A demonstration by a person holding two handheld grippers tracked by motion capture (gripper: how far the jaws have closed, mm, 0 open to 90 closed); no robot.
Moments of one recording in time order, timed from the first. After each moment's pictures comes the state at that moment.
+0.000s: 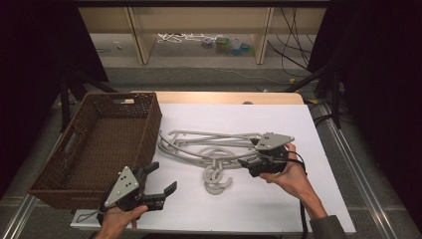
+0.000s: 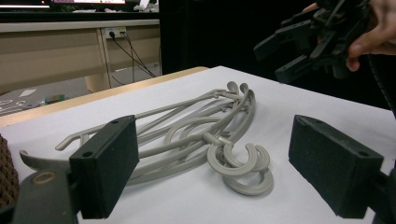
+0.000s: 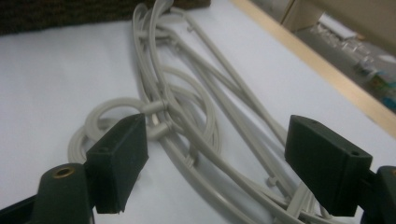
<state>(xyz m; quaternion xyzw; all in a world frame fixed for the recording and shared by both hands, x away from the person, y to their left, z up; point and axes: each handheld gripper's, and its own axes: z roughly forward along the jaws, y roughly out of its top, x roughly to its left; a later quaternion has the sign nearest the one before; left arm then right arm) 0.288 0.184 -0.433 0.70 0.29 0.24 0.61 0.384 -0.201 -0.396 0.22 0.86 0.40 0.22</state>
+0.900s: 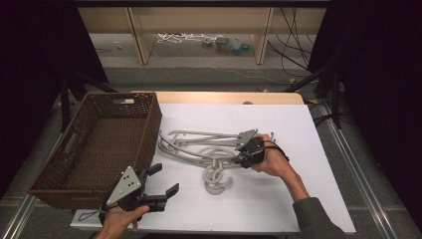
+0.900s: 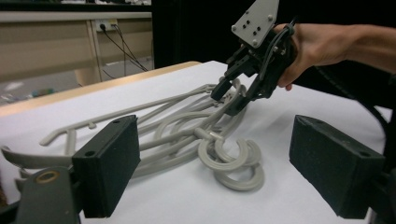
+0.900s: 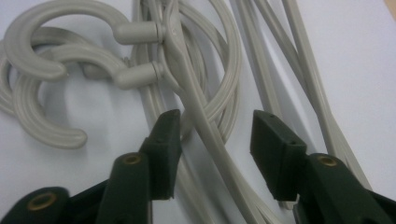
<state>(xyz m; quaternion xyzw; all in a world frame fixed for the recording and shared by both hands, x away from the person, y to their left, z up) 0.289 0.181 -0.436 0.70 0.30 0.21 0.61 0.447 -0.167 -0.443 0.11 0.95 0.26 0.16</state>
